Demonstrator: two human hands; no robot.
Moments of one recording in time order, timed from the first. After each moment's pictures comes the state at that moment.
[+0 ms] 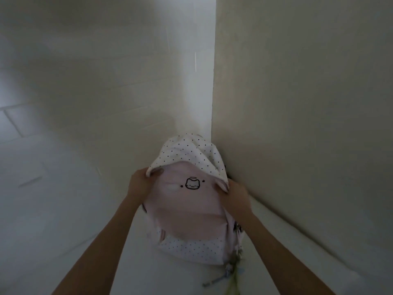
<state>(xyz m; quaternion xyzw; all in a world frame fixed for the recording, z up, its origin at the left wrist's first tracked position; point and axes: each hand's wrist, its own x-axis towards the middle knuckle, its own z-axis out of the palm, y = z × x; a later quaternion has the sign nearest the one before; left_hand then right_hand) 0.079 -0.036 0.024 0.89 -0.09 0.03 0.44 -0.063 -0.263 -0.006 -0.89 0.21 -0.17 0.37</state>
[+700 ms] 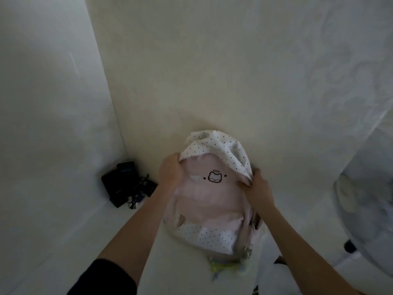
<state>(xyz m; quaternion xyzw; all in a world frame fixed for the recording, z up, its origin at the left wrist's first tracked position) -0.012 -0.332 0.043 0.84 -0.35 -0.03 0.41 -0.228 -0.443 0.016 -0.77 0.50 -0.25 0.30</state>
